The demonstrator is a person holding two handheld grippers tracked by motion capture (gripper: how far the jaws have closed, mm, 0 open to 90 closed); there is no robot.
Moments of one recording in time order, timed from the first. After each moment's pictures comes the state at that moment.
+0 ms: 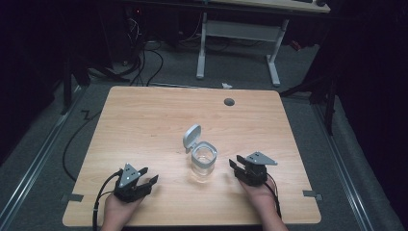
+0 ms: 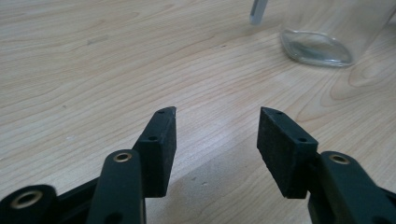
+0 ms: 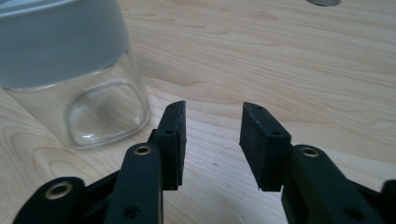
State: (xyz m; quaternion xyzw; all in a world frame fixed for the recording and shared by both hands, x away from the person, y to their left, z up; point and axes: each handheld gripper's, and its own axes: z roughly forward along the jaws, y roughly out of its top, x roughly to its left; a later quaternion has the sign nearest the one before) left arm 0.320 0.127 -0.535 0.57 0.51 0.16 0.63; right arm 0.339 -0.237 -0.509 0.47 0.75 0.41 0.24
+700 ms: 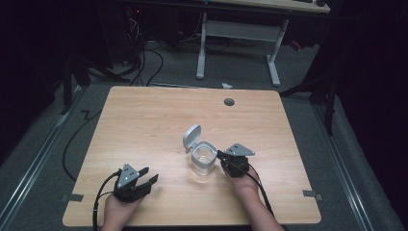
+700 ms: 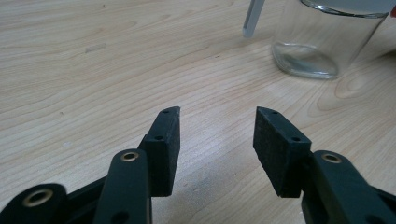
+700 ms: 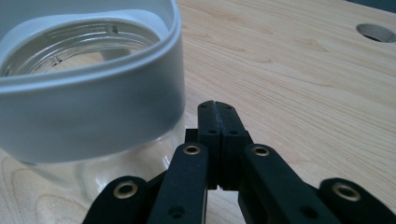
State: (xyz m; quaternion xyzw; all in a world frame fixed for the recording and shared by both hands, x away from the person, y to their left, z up) left arm 0.317 0.127 -0.529 0.55 0.52 0.15 0.64; right arm 0.370 -0.190 -0.508 0.42 0.78 0.40 0.24
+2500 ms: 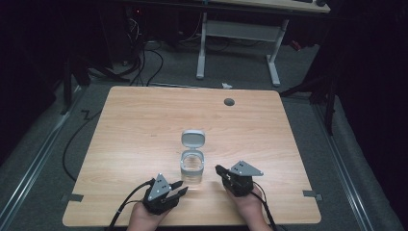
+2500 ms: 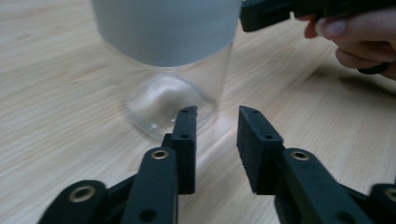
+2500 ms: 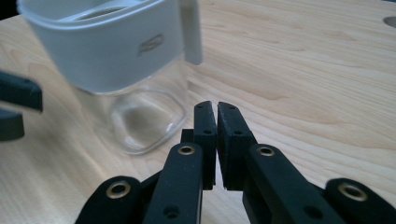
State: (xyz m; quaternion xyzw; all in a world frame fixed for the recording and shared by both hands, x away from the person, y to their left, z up) left arm 0.279 0.041 -0.525 0.61 0.45 0.07 0.66; right arm 0.313 -0.196 -0.509 0.41 0.76 0.45 0.22
